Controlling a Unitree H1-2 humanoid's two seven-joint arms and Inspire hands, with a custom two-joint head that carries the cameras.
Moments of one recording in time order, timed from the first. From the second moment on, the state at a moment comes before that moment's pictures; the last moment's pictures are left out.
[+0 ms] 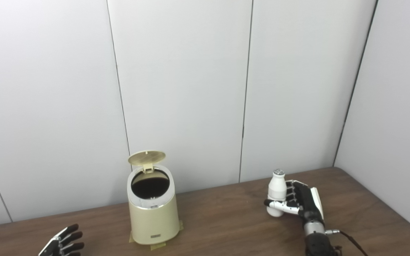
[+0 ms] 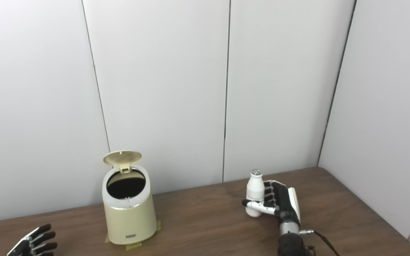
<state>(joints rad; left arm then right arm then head) -0.22 0.20 0.06 0.13 0.01 -0.09 -0.09 -0.51 -0.32 -0.17 0.74 -0.12 -0.22 -0.35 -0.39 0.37</state>
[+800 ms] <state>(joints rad) -0.22 0.17 0.04 0.14 0.04 -0.10 -0.08 -0.64 -0.25 0.06 0.18 -0.32 0.00 -0.13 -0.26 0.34</state>
